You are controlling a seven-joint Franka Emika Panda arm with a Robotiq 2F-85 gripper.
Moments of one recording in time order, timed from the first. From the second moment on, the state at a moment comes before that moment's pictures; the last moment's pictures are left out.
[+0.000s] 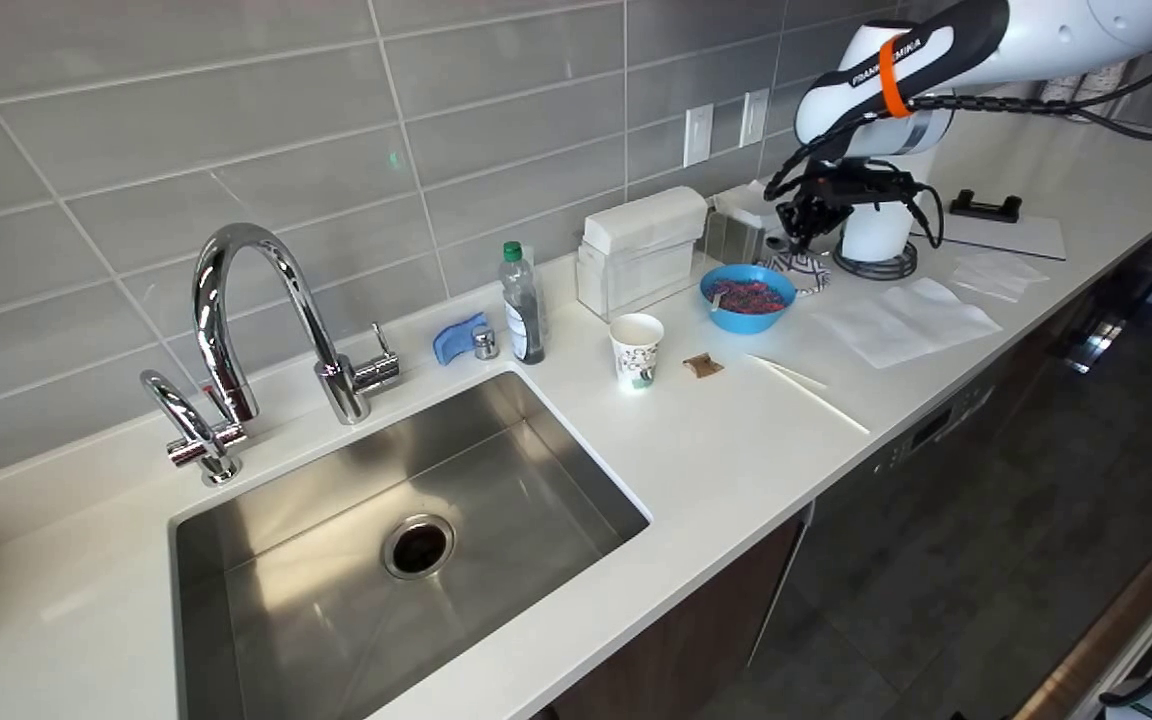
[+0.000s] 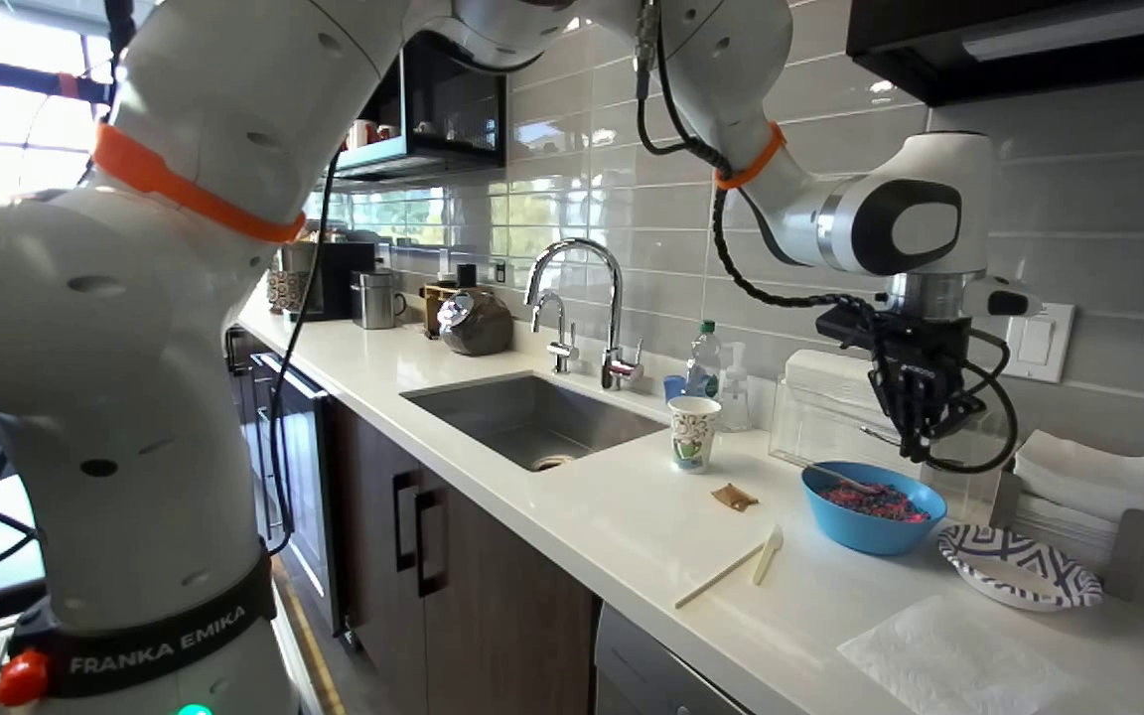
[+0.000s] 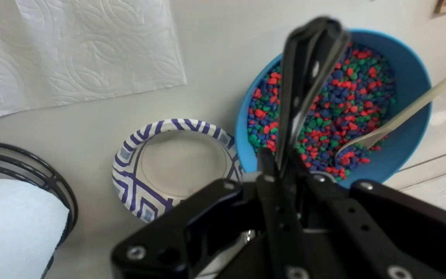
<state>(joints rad) -0.26 0.54 -0.08 -1.66 0.12 2.38 -0.04</state>
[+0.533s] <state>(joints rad) -0.21 0.55 -0.20 -1.71 0.12 2.45 0.32</state>
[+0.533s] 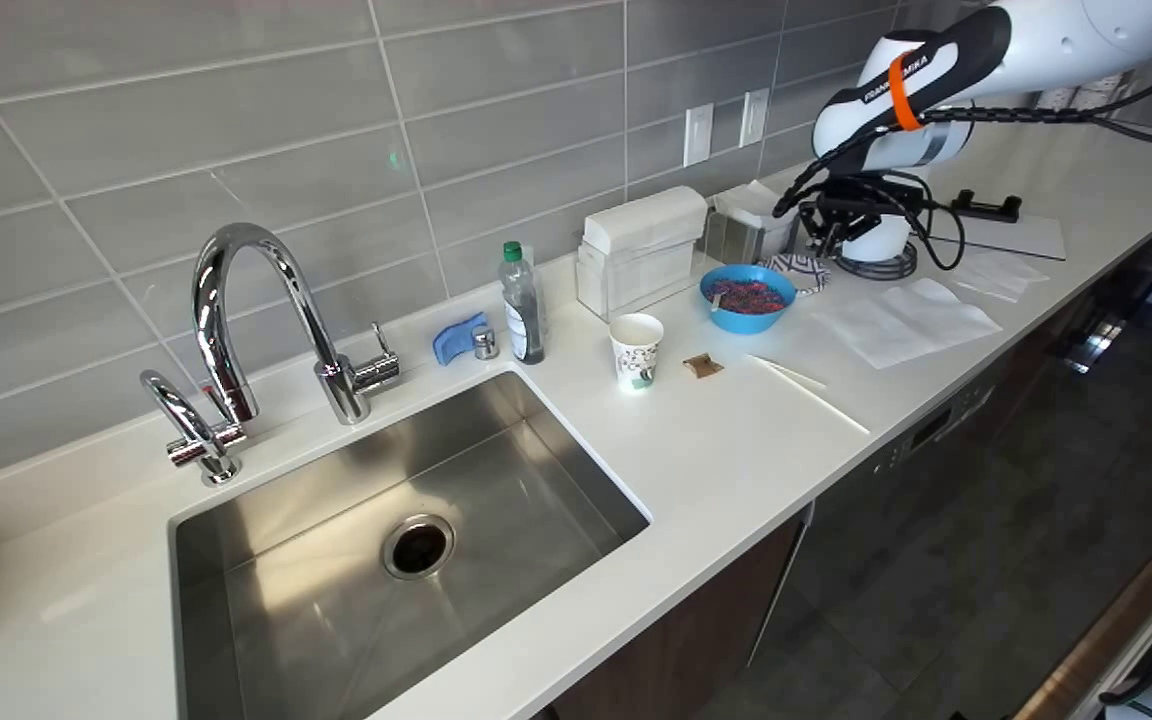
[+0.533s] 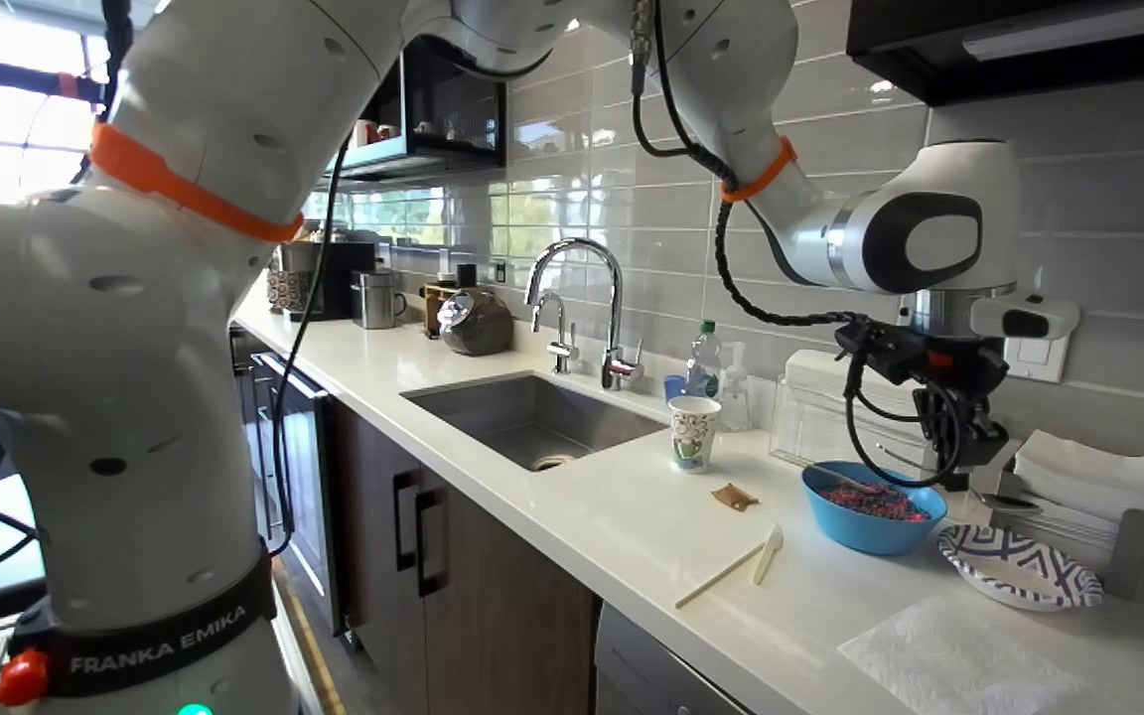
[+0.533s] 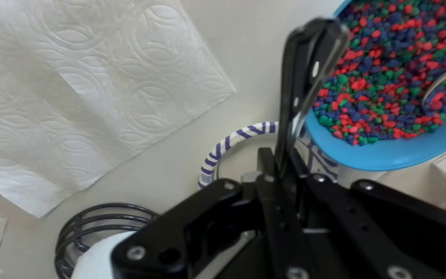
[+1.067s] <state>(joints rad) -0.11 0.55 -0.38 -1.81 0.05 2.50 0.72</state>
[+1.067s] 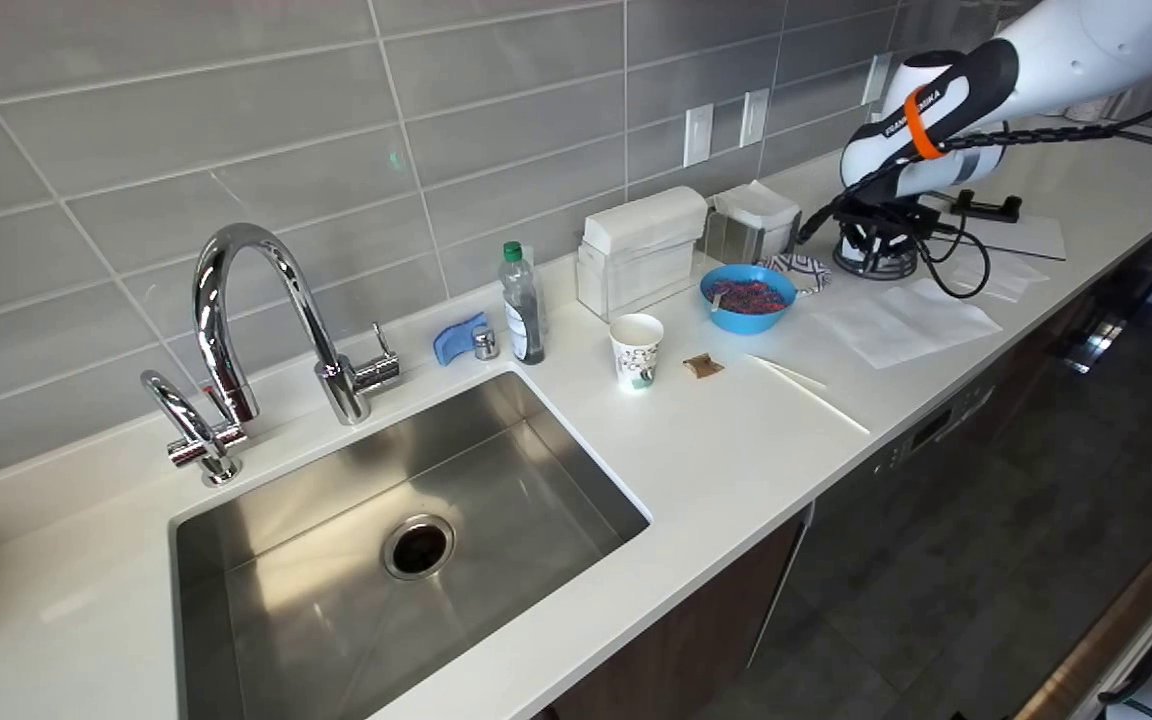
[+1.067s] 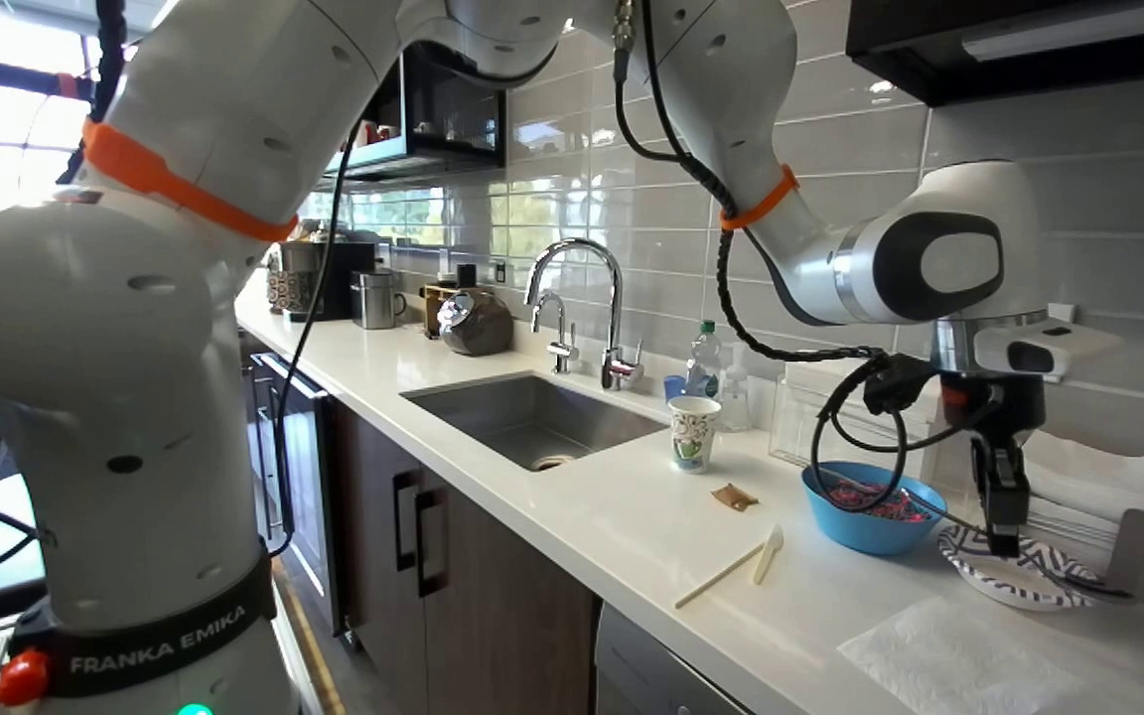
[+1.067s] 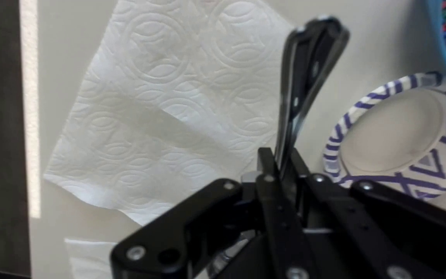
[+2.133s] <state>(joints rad) -0.10 0.58 -0.43 -1.87 -0.02 2.50 1.00</state>
